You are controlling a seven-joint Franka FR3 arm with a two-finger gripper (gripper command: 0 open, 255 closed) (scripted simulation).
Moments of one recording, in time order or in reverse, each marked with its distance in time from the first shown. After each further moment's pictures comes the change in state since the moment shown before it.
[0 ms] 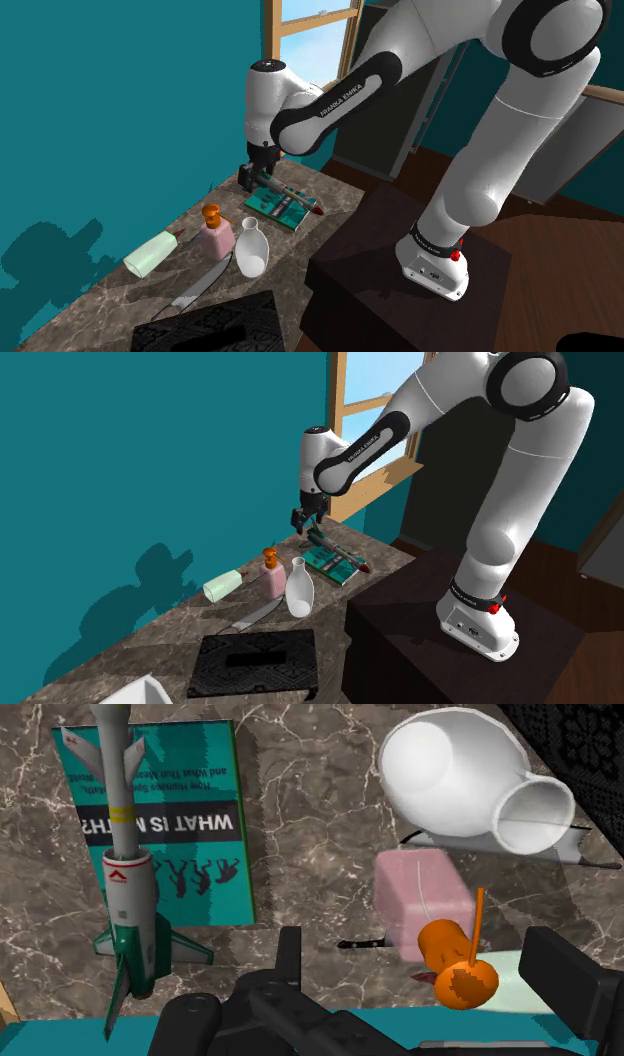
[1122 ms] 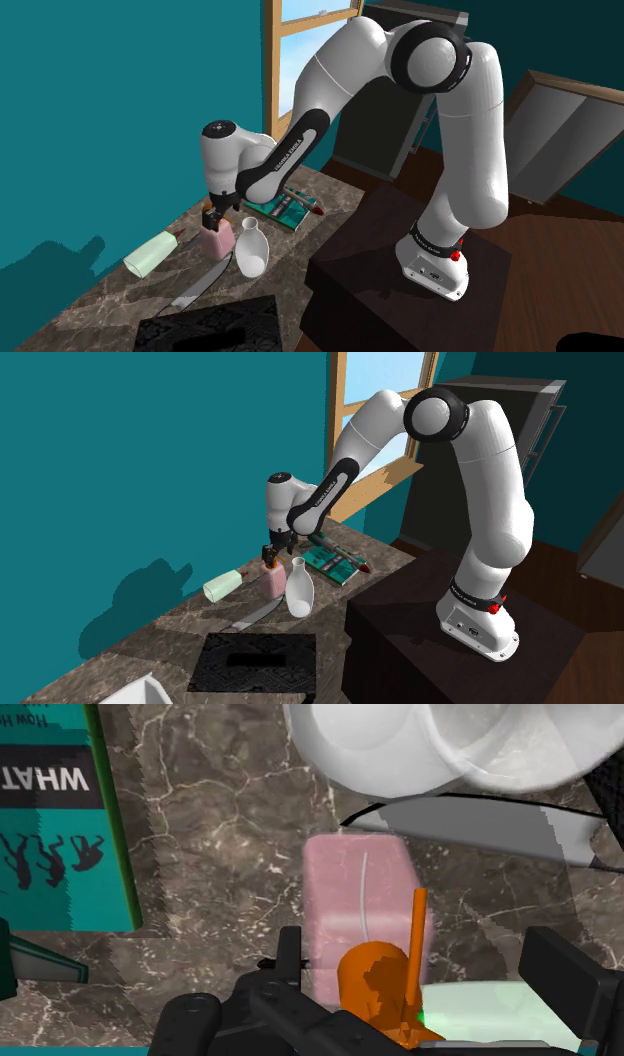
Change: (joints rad) arm 0.165 0.498 -0.067 0.317 -0.284 0.132 0.252
